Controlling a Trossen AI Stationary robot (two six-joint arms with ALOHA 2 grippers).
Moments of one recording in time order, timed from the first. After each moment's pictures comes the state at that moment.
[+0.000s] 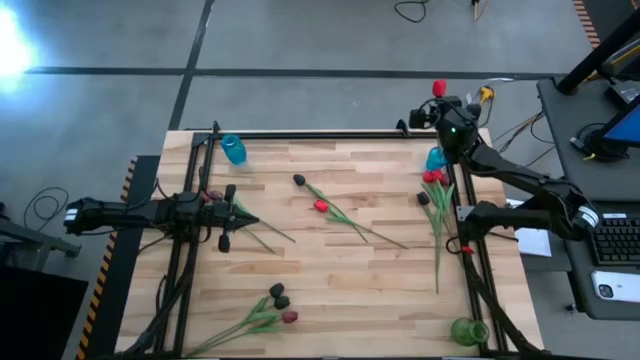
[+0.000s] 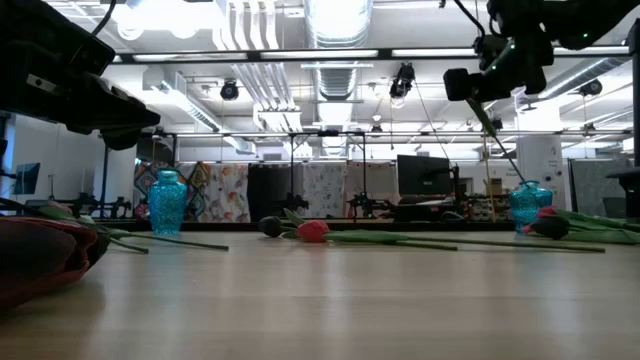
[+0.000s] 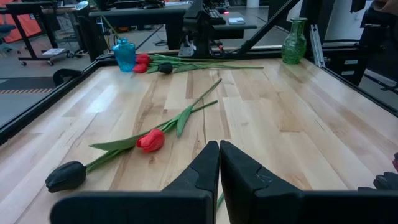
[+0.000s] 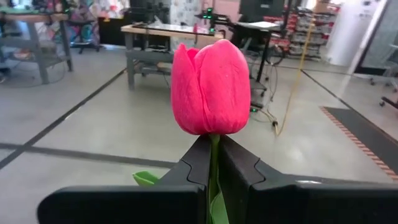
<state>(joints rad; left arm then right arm) 0.00 0.21 0.05 -0.02 0.01 0.04 -0.79 1.01 0.67 0.22 0.72 -0.01</state>
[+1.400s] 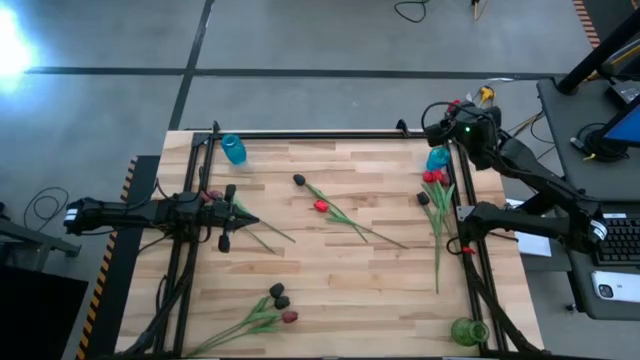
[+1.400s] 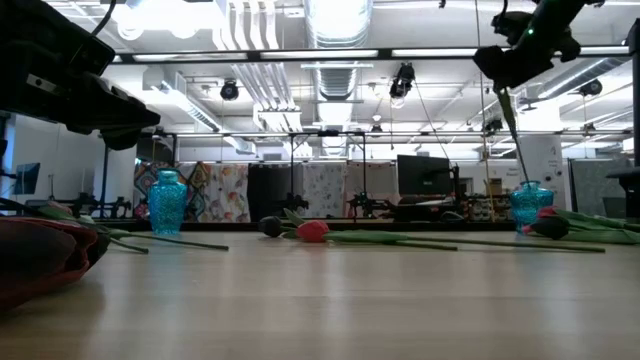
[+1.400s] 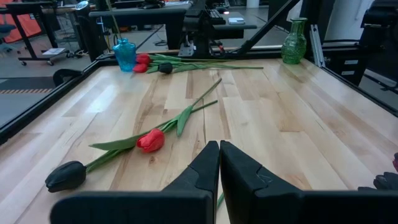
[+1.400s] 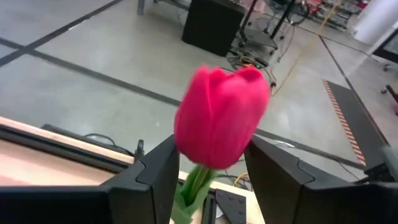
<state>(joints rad) 0.00 0.21 0.05 -0.02 0.01 0.04 -0.74 0.84 0.92 -0.60 0.69 0.07</state>
